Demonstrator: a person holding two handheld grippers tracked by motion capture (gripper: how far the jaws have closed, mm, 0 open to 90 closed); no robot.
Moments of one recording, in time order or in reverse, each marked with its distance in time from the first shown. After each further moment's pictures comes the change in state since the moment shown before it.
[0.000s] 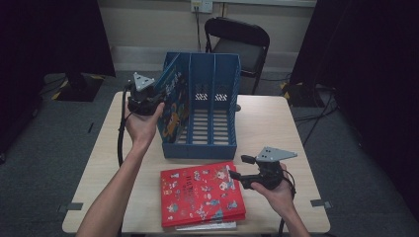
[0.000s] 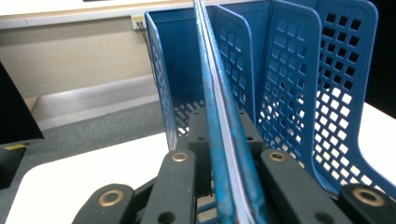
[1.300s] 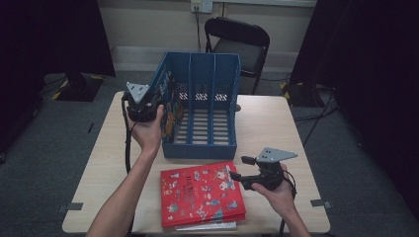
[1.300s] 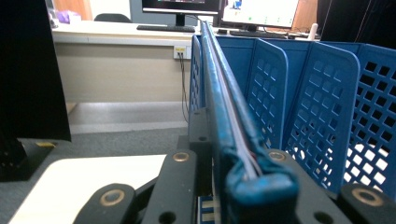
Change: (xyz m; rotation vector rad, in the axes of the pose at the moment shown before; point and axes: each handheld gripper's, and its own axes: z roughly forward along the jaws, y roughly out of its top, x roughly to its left) left arm -0.005 -0.020 -0.004 -0.149 0.157 -0.127; right arm 0.000 -0.002 -0.001 0.010 0.009 0.002
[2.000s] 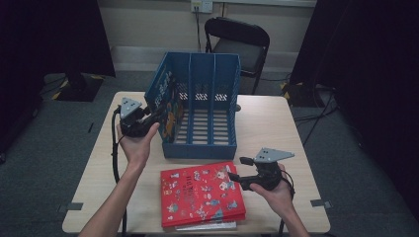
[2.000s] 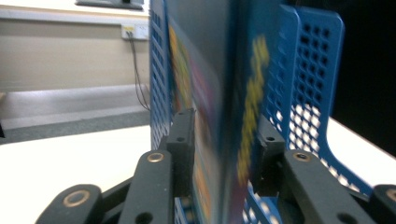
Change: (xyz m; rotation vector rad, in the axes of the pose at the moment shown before) left arm 0.023 -0.036 -0.025 0.100 -0.227 0.044; right arm 0.001 -0.001 0.005 0.019 0.005 -0.005
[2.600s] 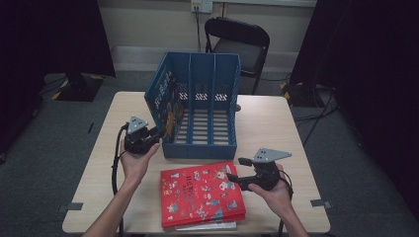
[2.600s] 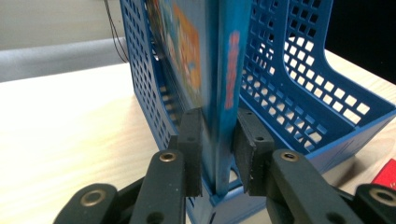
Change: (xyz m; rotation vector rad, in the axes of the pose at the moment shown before) left arm 0.004 -0.053 0.007 0.177 -0.090 0.031; right arm 0.000 -0.001 0.005 0.022 0.005 0.003
